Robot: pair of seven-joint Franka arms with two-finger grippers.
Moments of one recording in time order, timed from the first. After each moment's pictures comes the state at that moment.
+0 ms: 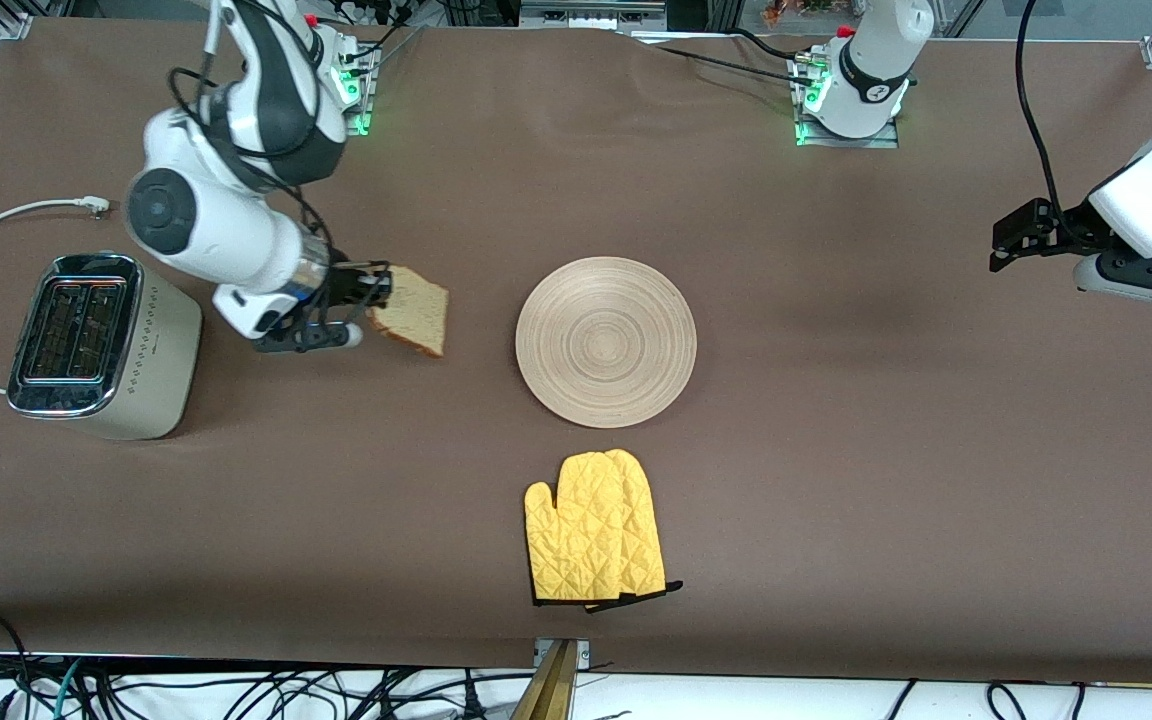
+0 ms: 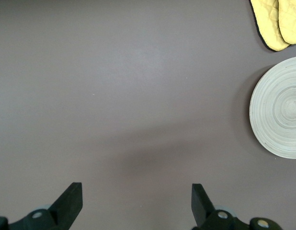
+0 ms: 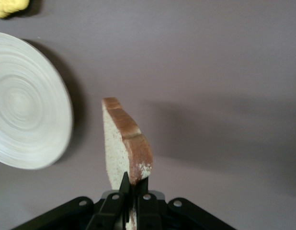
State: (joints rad) left arm -0.06 0.04 0.02 -1.60 -0.01 1.60 0.15; right arm 0.43 0.21 -0.13 -1.80 0.22 1.87 0.11
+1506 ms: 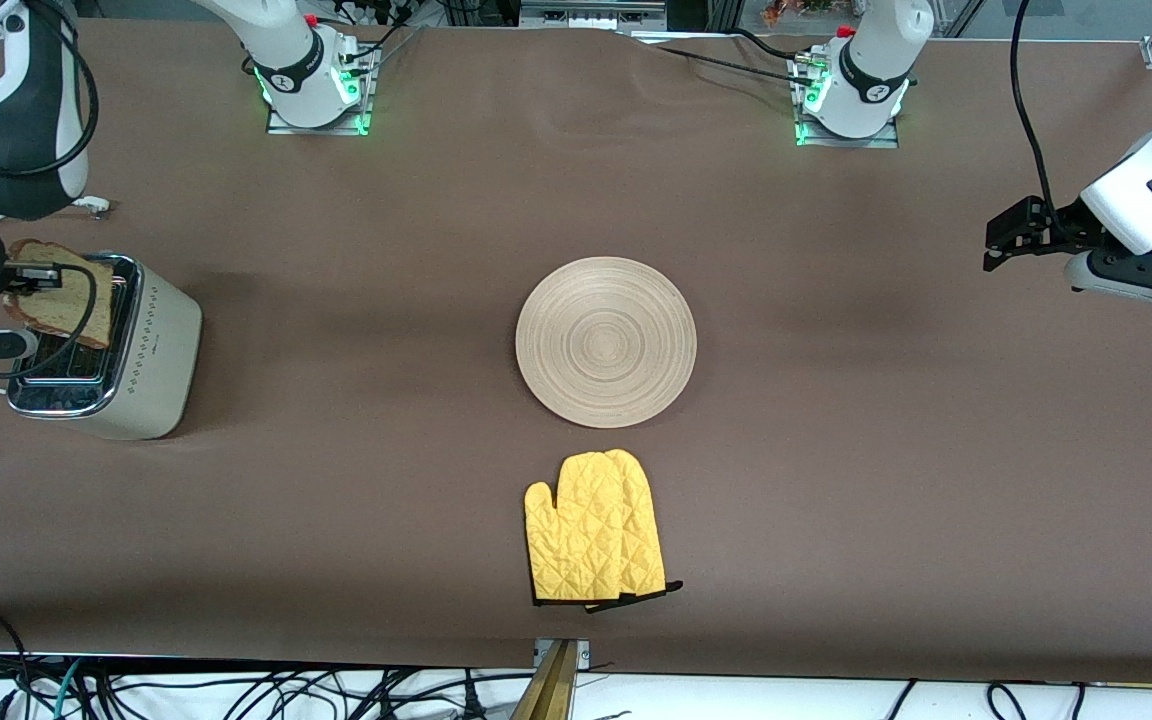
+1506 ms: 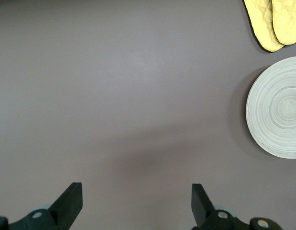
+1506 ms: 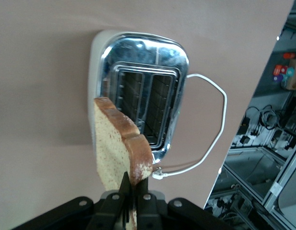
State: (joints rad) left arm -0.07 0.05 0.01 -1.59 -0.01 1.60 0.15; right arm 0.35 0.28 -0.46 -1.52 -0.31 1.54 -0.17
